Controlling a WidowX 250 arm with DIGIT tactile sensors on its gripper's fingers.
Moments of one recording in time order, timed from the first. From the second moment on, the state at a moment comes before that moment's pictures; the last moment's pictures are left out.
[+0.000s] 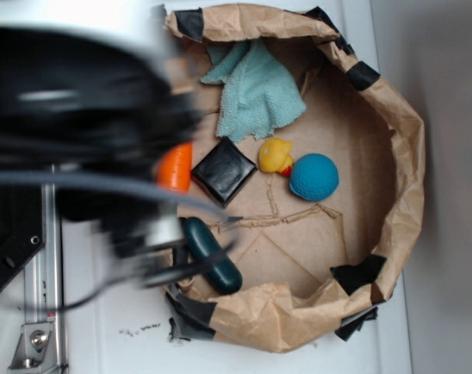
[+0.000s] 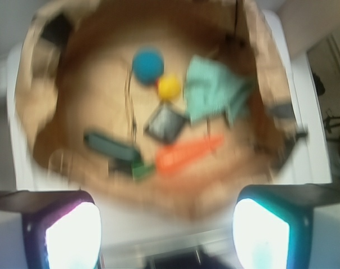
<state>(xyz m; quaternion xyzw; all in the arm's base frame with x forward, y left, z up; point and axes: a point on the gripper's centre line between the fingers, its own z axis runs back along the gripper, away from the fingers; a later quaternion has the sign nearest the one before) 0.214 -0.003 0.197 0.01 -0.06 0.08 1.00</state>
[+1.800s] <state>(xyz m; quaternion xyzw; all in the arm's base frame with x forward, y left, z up) 0.271 -0.019 0.057 0.11 -0.04 -0.02 0.99</state>
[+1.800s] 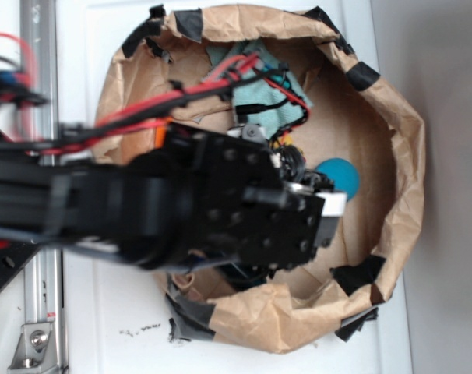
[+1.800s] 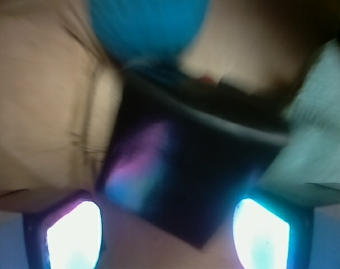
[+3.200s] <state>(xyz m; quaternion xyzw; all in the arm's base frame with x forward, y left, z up) 0.255 0.008 0.114 0.07 -0.10 -0.01 0.99</state>
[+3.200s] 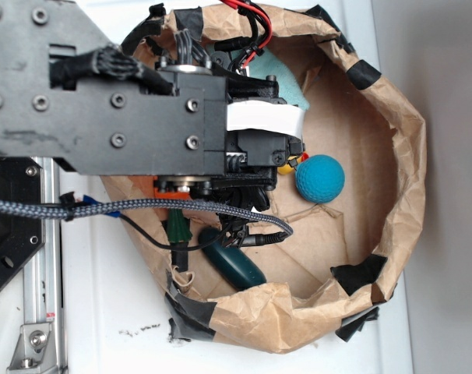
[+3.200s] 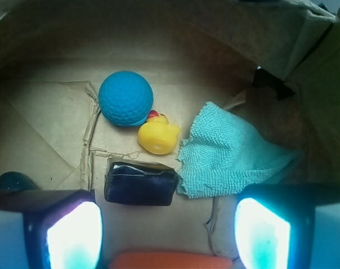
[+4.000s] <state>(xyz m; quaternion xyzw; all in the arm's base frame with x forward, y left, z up) 0.267 -0.003 0.048 0.03 -0.05 -0.02 1.00</state>
